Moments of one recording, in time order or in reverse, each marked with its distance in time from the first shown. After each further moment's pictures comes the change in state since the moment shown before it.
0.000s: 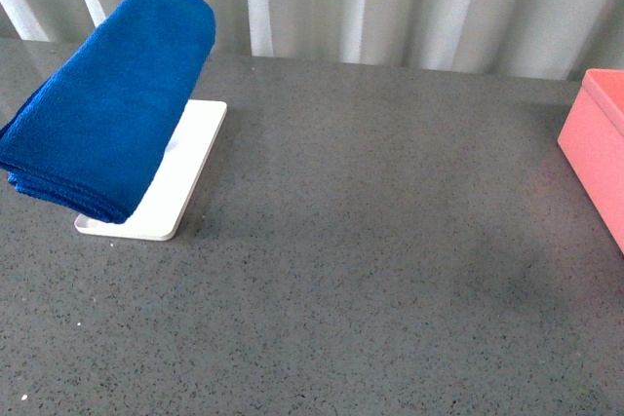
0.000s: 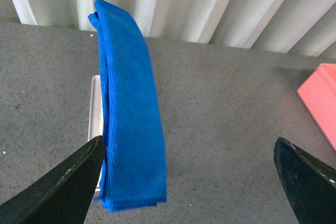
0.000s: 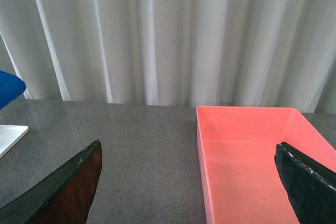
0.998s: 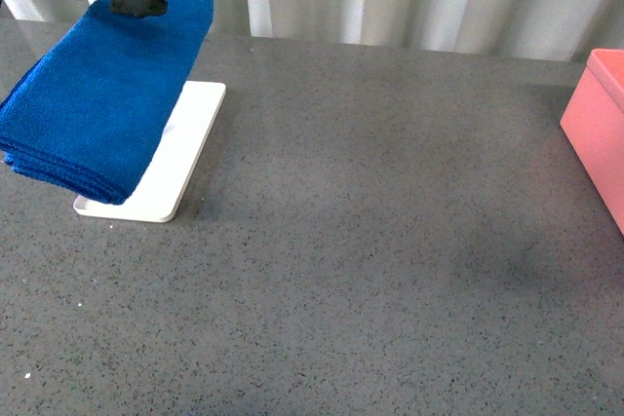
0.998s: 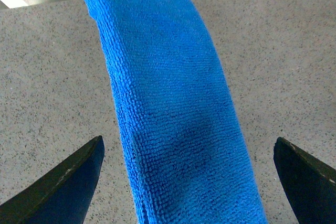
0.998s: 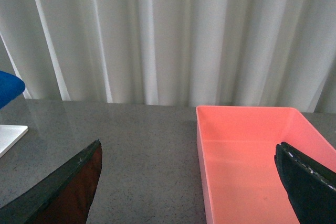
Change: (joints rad) left arm -0.065 0.893 0.715 -0.153 -0.184 0.263; right arm 0.000 0.000 0.000 0.000 0.000 0.001
